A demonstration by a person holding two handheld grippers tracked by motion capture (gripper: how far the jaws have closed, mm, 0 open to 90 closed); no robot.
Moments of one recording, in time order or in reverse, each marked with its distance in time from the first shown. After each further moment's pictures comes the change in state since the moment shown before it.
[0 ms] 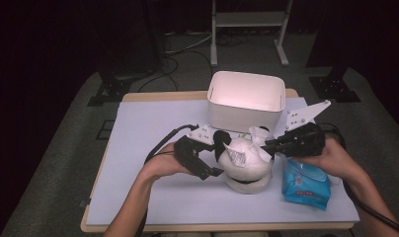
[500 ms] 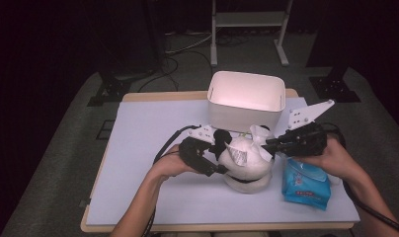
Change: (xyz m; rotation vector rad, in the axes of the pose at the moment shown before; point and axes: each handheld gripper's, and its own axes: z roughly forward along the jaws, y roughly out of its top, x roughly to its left) left arm 0.007 -0.003 0.011 -0.102 -0.058 -0.031; right arm 0.000 0.000 -0.004 -0.035 0.004 0.007
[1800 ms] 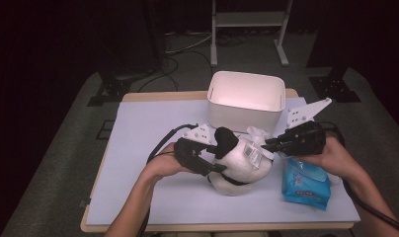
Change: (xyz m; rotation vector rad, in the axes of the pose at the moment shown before) left arm -0.012 0.007 -0.017 0.007 0.018 0.071; right arm -0.003 0.001 0.002 0.026 0.015 0.008
